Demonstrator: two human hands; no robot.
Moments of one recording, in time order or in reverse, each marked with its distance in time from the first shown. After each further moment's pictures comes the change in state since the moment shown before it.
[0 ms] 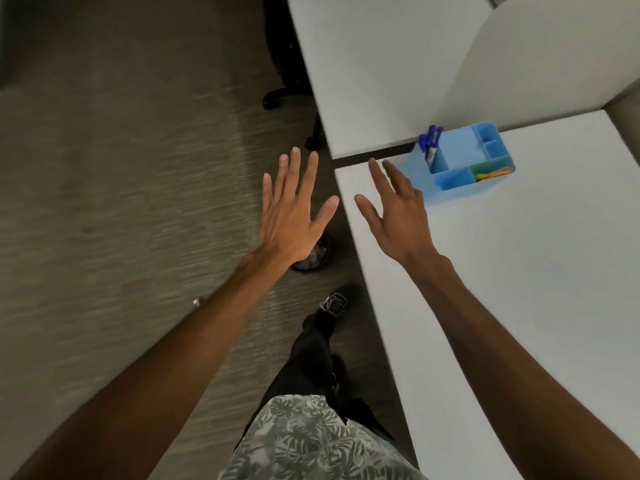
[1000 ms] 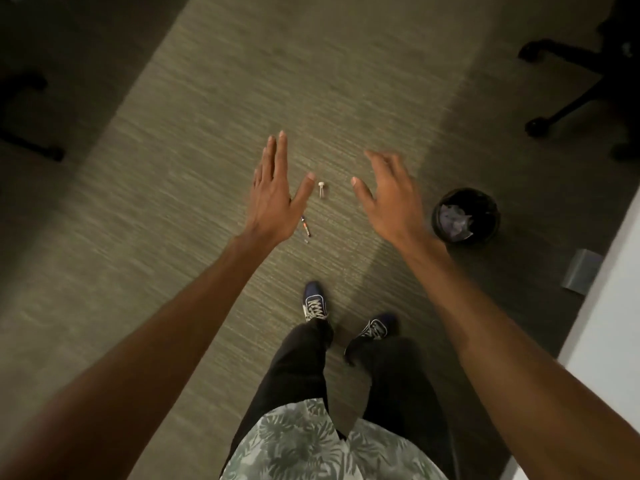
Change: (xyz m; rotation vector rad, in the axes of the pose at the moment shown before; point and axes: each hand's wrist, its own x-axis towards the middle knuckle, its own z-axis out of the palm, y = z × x) left_hand -0.389 -0.331 -0.006 -0.309 0.355 -0.786; right_hand -0.160 -0.361 0.242 0.120 -0.501 -0.526
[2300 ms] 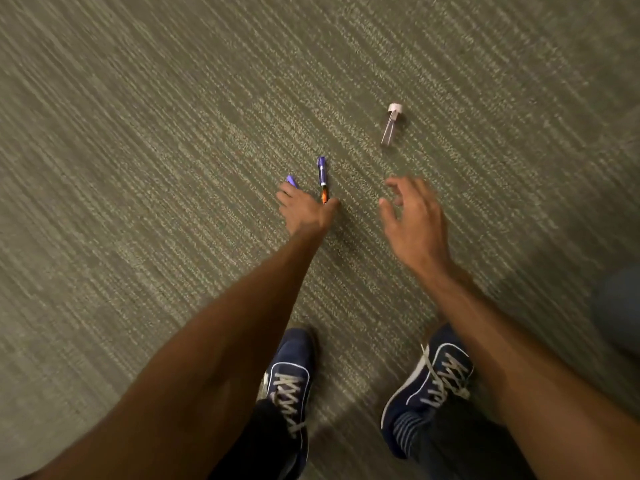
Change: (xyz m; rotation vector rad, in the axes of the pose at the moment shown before) left_hand 0.143 -0.458 0.565 -0.161 0.074 -1.039; right_hand 0.192 0.345 0.588 -0.005 -0.231 -0.065
